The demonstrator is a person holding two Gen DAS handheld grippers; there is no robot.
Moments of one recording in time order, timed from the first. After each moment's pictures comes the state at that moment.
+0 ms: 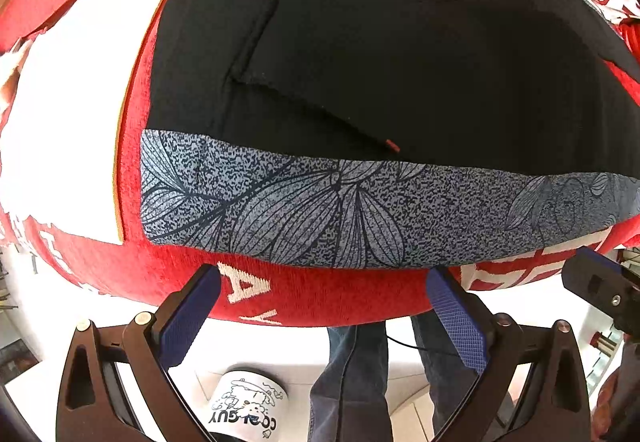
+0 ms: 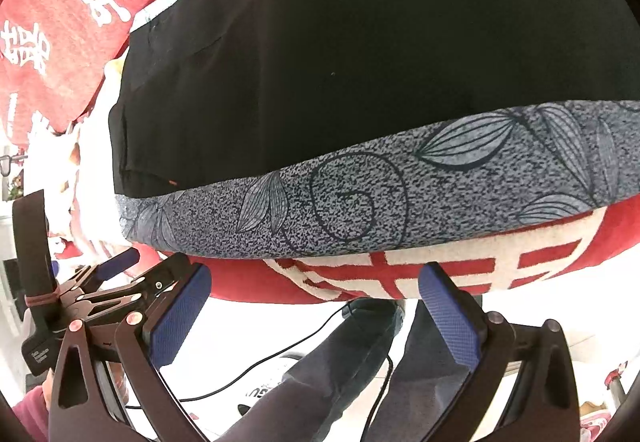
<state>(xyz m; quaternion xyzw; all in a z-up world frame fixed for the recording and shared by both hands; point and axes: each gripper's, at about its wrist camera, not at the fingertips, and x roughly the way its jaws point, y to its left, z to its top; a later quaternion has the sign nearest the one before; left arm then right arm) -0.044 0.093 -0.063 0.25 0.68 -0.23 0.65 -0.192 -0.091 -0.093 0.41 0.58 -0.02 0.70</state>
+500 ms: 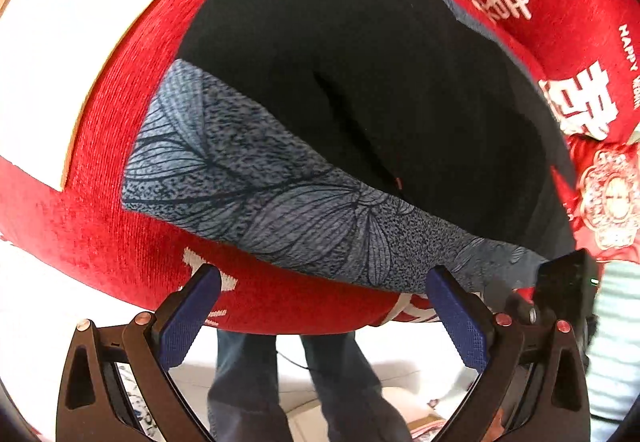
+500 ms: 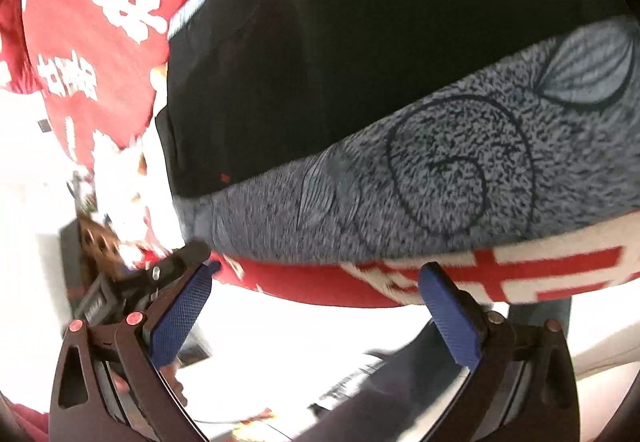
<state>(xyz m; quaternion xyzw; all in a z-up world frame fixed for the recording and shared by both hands) -0.007 0.157 -0.077 -0.01 0.72 -0.27 0.63 -0.185 -0.073 -0.131 0.55 0.50 0.08 0.66</state>
